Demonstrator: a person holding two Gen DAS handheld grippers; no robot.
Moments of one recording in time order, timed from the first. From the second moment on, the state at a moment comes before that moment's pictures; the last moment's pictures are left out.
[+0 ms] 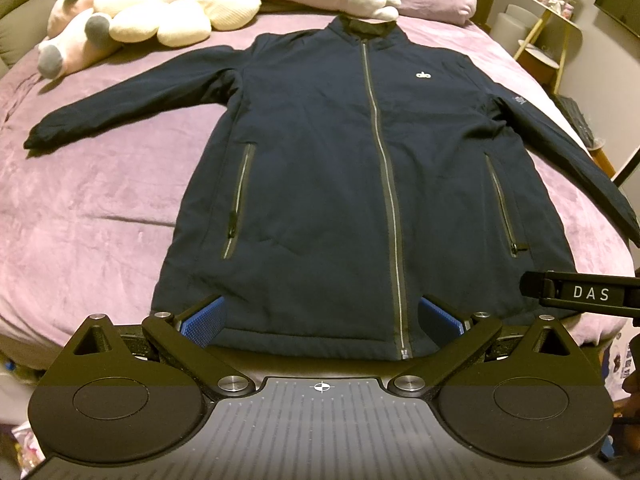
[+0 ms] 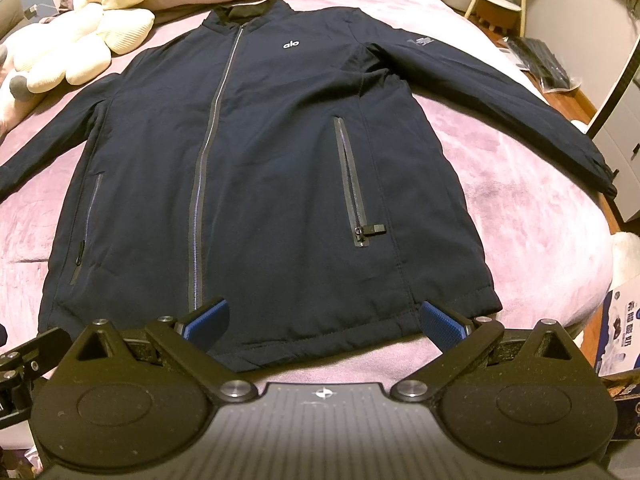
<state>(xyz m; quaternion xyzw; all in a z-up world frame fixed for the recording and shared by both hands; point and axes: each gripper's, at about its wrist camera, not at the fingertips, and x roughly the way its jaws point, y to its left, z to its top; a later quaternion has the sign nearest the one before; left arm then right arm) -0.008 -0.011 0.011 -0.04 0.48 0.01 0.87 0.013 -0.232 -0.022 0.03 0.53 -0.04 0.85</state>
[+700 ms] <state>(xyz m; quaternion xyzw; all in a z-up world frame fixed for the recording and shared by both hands) -0.009 -0.014 0.006 -0.05 0.49 0.01 0.87 0.015 -0.236 -0.026 0.05 0.53 -0.04 0.85</state>
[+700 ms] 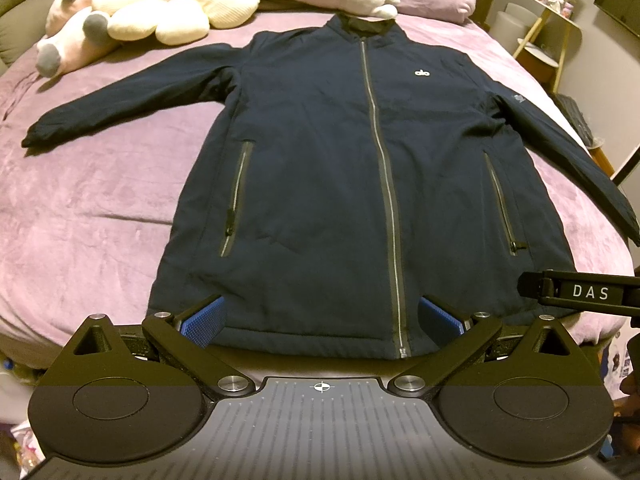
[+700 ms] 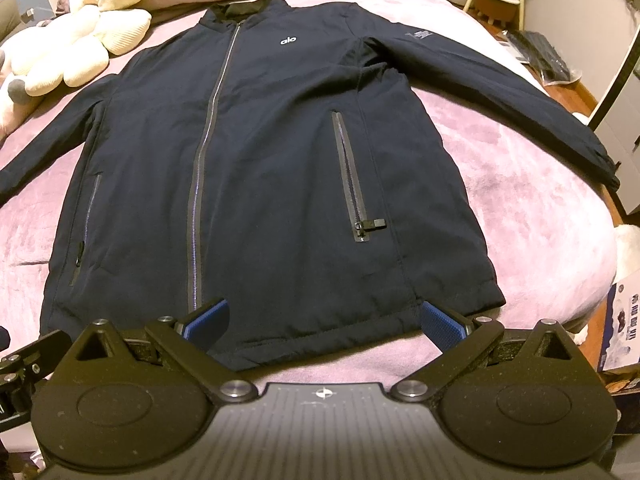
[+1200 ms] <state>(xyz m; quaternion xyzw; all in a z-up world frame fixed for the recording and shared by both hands) 0.003 -0.012 0.002 -0.05 0.50 0.01 0.86 0.020 -0.243 -0.037 0.07 0.54 -0.03 0.84</state>
